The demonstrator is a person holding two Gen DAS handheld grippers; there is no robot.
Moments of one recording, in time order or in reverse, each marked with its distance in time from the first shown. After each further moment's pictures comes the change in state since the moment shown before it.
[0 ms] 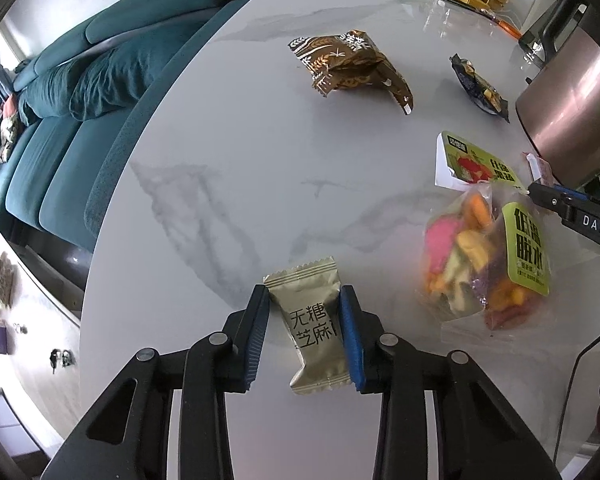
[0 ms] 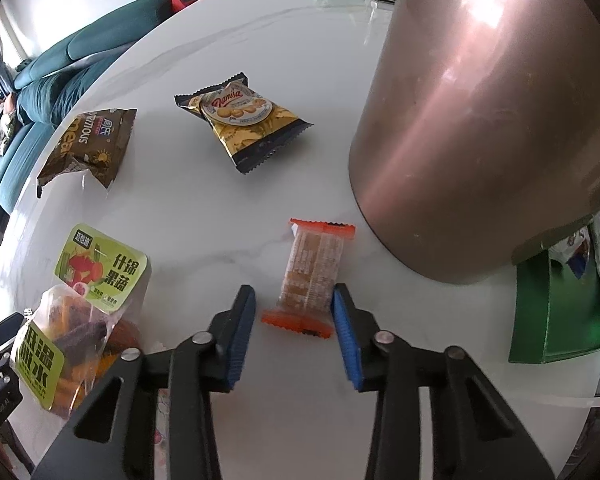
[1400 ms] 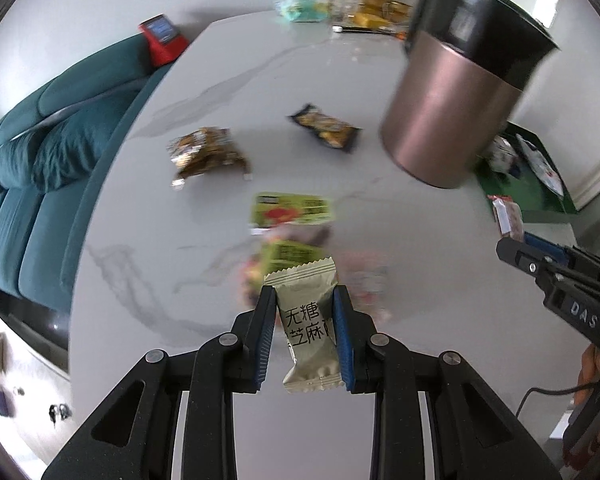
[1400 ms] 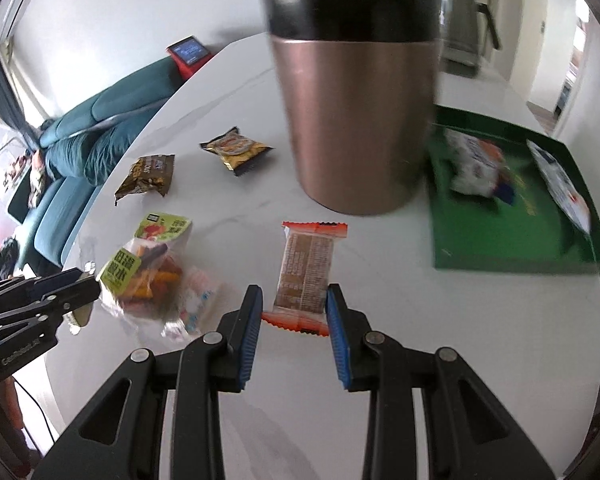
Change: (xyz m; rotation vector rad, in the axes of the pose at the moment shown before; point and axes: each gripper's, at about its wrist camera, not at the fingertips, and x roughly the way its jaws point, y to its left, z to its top) left arm -0.077 -0.099 -0.006 0.188 -0.146 -0.133; right arm -0.124 -0.078 -0.098 0.146 -0.173 0.119
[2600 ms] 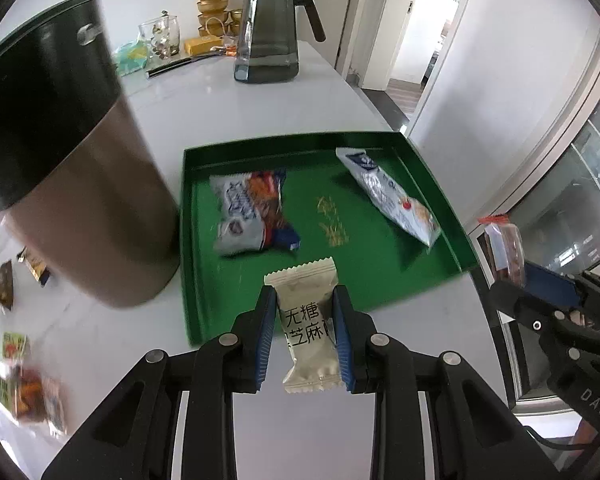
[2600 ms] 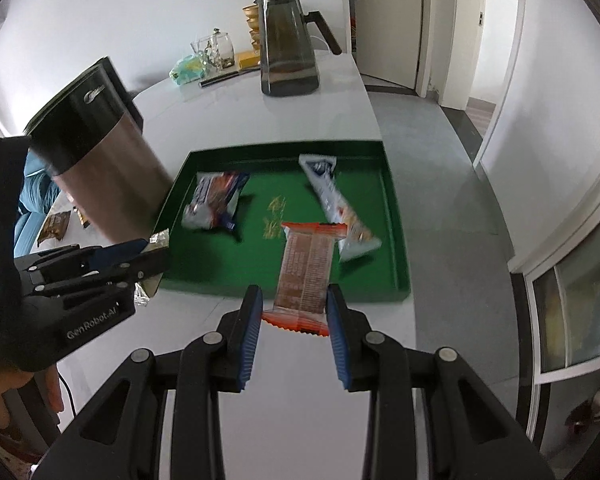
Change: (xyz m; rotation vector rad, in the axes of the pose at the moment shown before) left arm 0.057 -0.326 0.104 0.154 -0.058 -0.142; right arm -0.085 -0.280 0.033 0.054 -0.065 -0.100
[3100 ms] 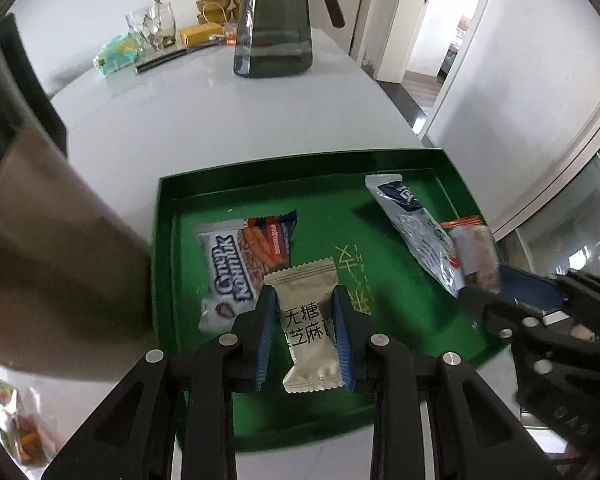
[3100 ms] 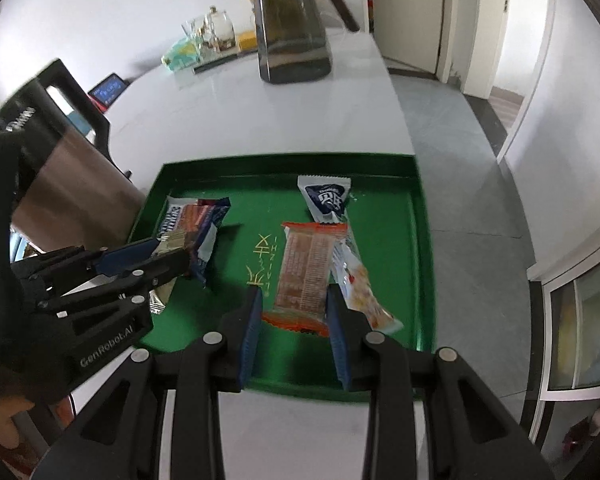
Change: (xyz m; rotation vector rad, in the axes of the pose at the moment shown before) left arm 0.076 0.009 0.053 -0.024 0.048 0.038; right arm 0.098 -0.014 0.061 -0.028 0.109 0.063
